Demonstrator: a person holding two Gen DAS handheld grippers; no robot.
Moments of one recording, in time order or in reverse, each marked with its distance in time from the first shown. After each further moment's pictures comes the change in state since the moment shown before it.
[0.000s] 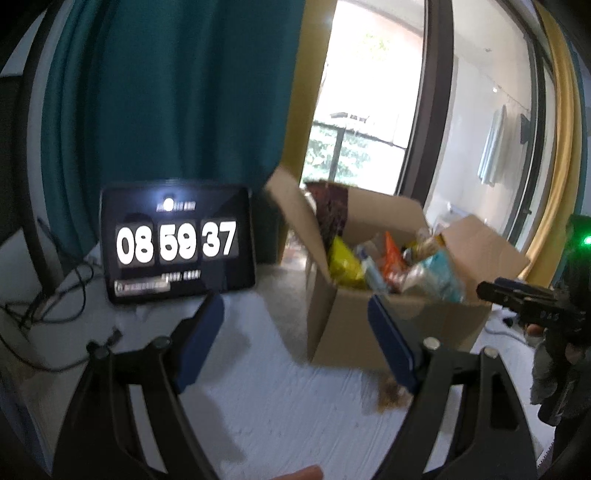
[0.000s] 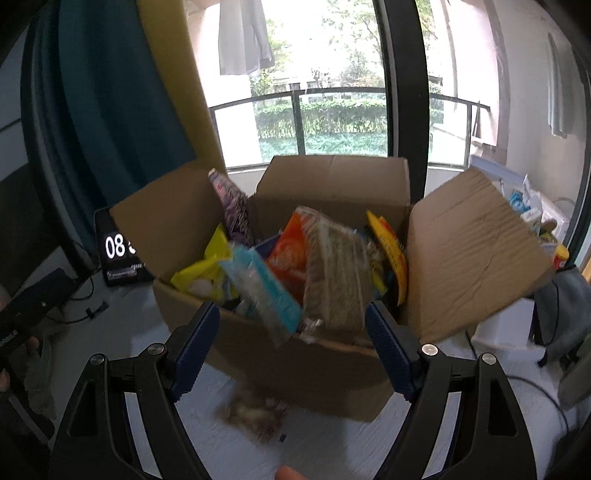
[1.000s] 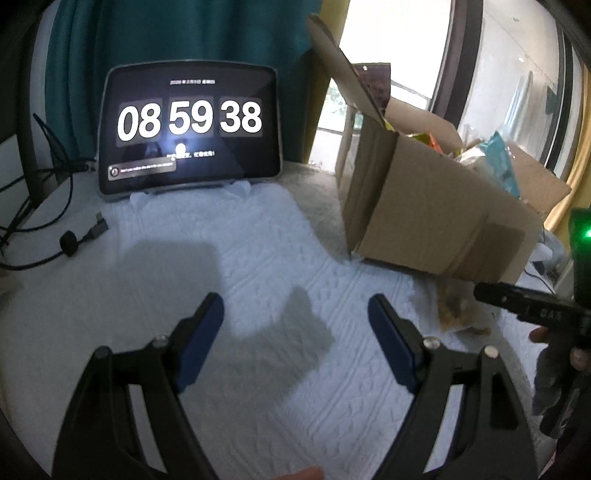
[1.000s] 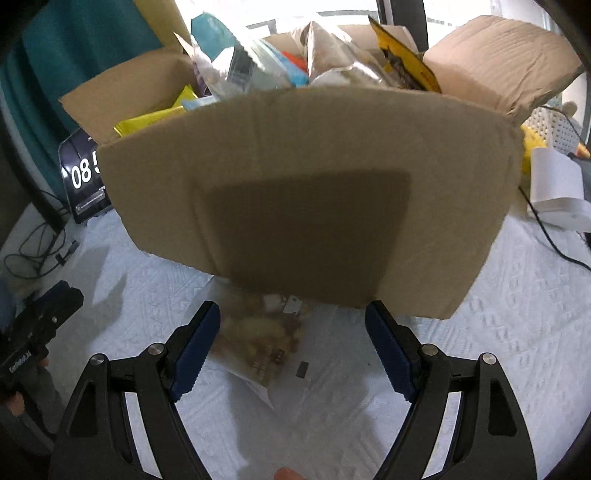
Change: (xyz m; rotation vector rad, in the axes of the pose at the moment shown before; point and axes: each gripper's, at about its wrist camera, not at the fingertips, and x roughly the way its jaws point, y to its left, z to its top) left arm 0.054 0.026 -0.091 -0.044 0.197 0.047; right arm 0.085 0.009 -0.098 0.111 0.256 -0.012
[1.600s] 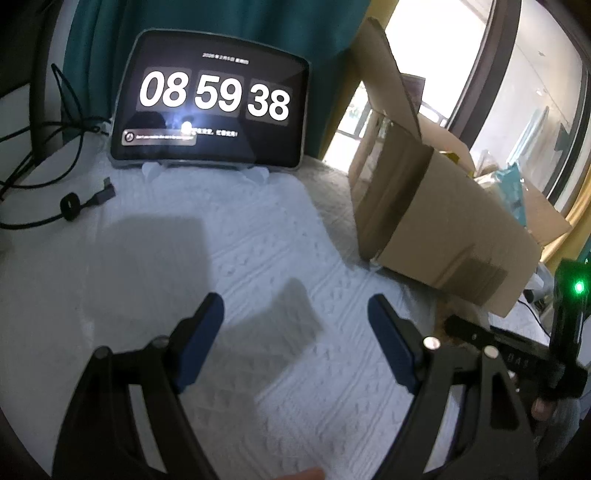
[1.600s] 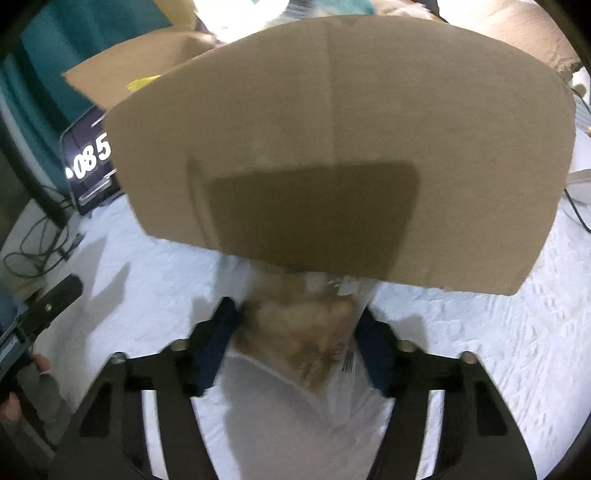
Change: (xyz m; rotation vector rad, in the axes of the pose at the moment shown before) left arm 0.005 0.023 -0.003 -0.134 0.029 -0.041; right arm 0.023 0.030 -0.018 0.016 0.025 0.031
